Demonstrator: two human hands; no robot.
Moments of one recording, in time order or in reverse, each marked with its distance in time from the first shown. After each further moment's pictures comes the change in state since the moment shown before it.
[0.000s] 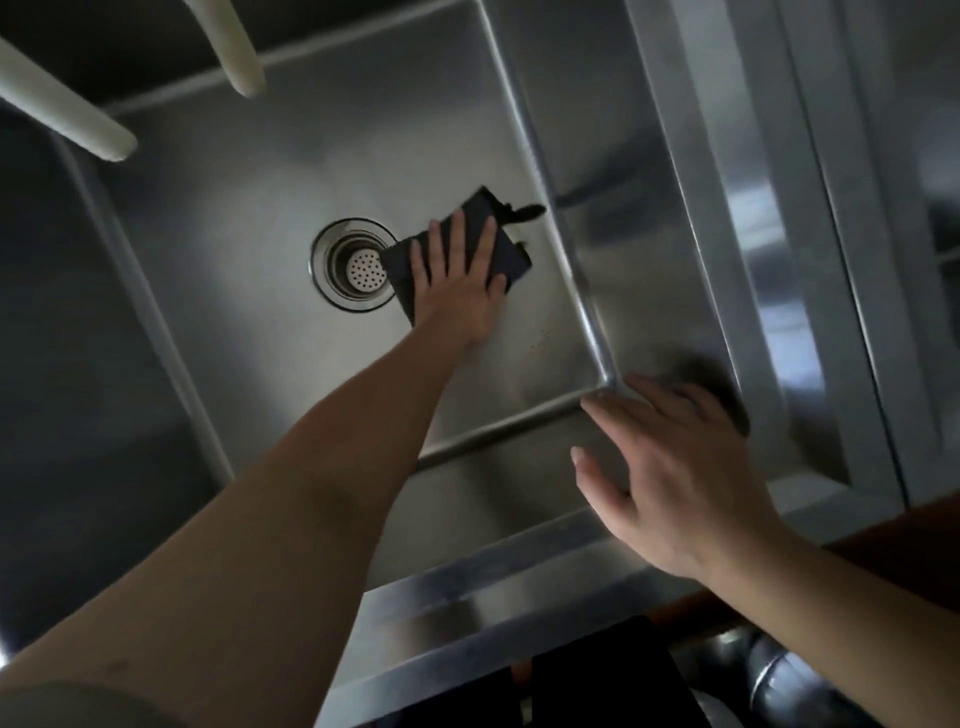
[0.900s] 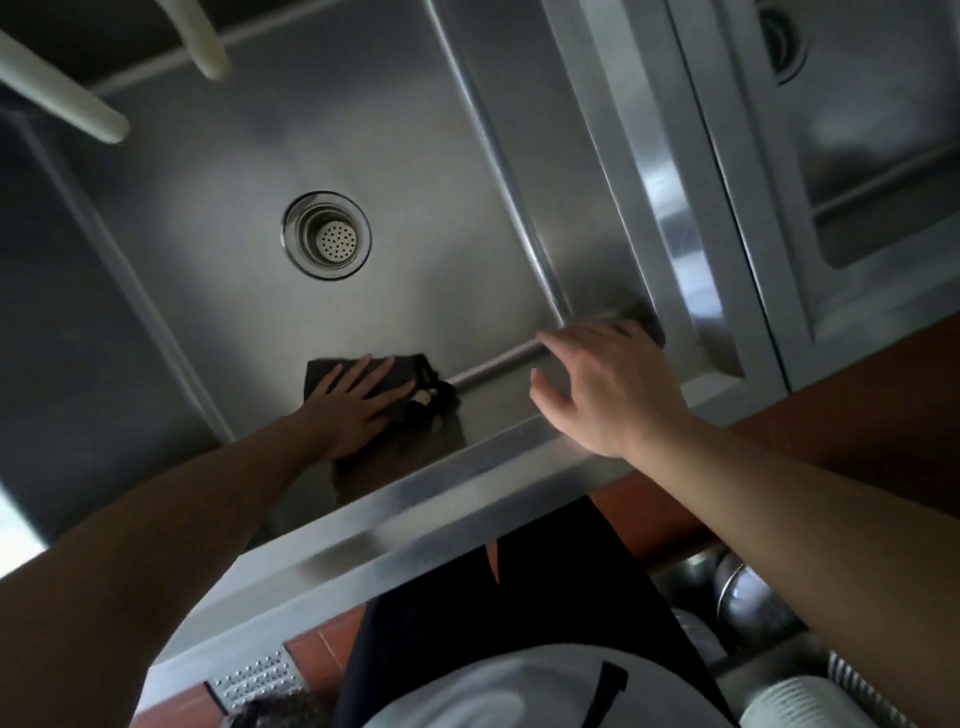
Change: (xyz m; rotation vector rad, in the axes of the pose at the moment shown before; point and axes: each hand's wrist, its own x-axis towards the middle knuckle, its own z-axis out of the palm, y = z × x) left_hand -0.176 -0.117 -0.020 0.268 -0.653 0.321; right_hand 0.001 -0.003 -0.006 -0.018 -0.030 0.014
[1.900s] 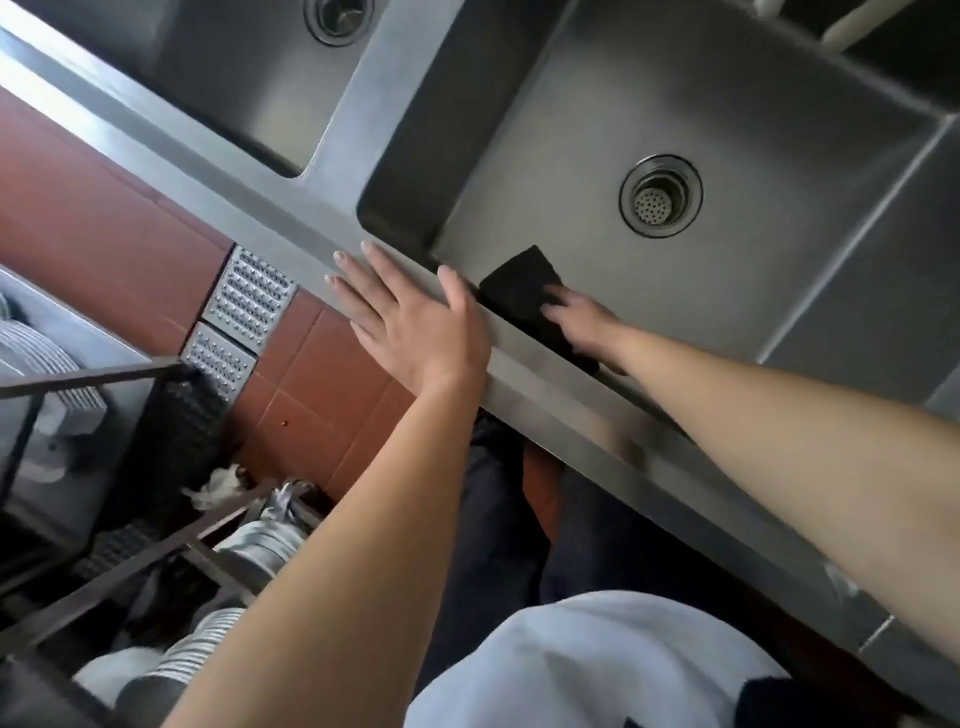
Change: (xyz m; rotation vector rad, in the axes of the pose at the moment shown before) left_hand -0.158 0.143 -0.039 -1.332 0.908 -1.831; right_hand 0.112 -0.158 0.095 0.291 -0.797 -0.259
